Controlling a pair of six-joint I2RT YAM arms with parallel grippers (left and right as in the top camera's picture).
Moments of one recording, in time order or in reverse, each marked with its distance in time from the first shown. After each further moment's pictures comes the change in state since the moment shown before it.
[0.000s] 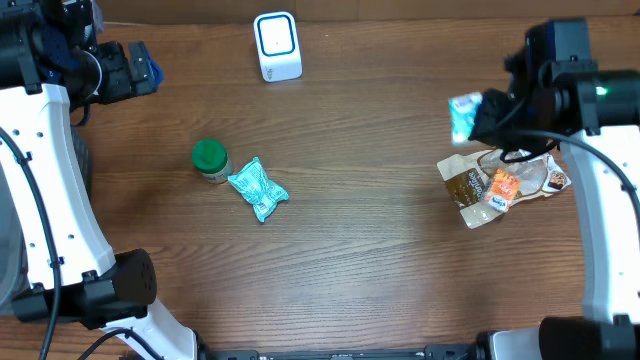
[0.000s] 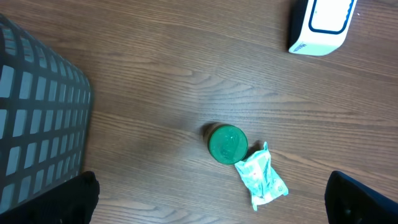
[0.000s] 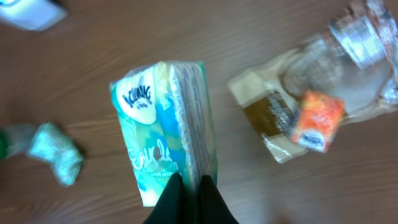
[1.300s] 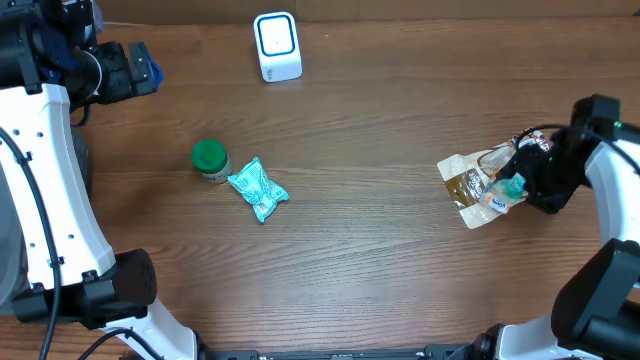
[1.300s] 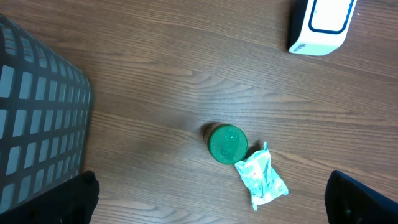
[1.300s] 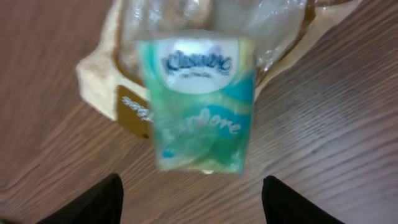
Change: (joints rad) left arm 0.000 0.000 0.000 0.000 0.000 0.000; right arm -0.379 0.095 -0.449 0.267 -0.082 0.015
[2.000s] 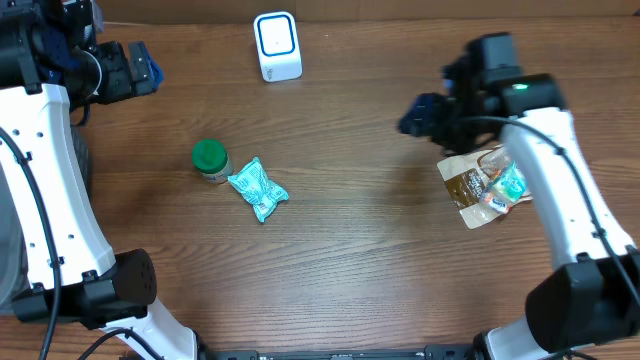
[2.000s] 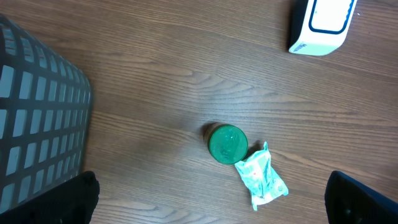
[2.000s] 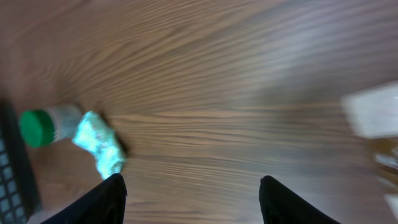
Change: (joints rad) left arm 0.000 0.000 0.000 0.000 0.000 0.000; right arm 0.520 0.034 0.258 0.086 -0.141 0.057
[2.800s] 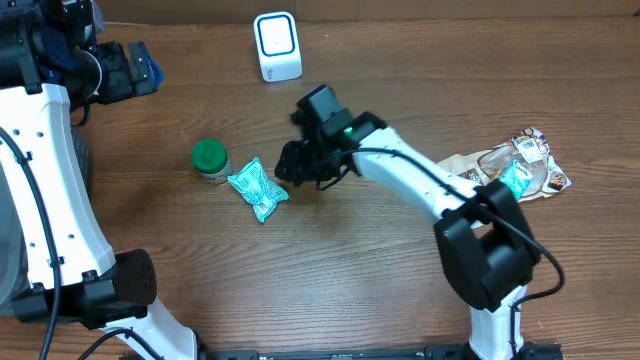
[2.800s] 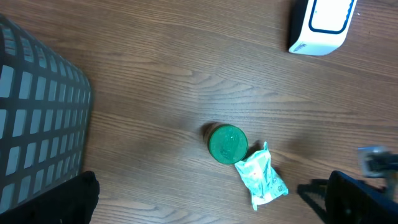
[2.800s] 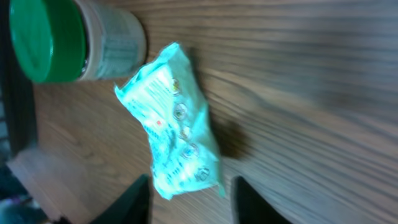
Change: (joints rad) left arm 0.000 0.000 0.000 0.000 0.000 0.000; right arm 0.464 0.336 0.000 0.399 -0.064 0.135
